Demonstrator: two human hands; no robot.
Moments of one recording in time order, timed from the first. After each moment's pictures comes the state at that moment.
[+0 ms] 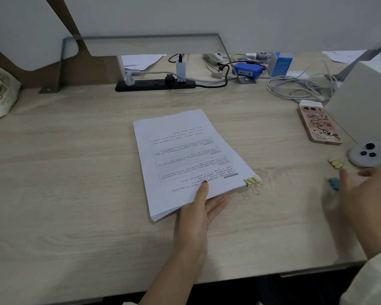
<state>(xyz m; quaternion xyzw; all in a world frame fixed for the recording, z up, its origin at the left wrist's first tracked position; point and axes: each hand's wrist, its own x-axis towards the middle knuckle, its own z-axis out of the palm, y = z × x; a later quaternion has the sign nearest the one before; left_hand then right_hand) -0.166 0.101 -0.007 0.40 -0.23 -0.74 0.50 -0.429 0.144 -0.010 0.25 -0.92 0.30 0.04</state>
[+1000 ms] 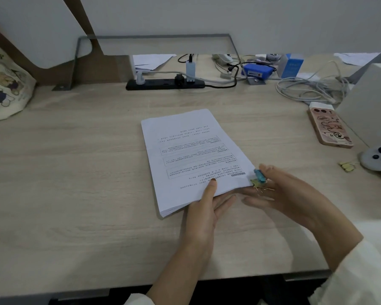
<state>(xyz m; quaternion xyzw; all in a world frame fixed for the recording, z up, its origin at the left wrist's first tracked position) -0.163 0.099 -0.010 0.38 -0.23 -0.74 0.50 -0.328 0.109 0.022 0.29 -0.56 0.46 -0.63</state>
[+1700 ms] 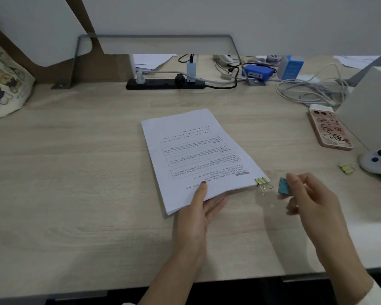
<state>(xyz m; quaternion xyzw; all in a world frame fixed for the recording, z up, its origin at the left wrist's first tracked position) -0.150 0.100 -0.015 0.40 -0.22 -0.72 0.52 -0.312 0.145 0.027 0.38 -0.72 0.52 -0.25</state>
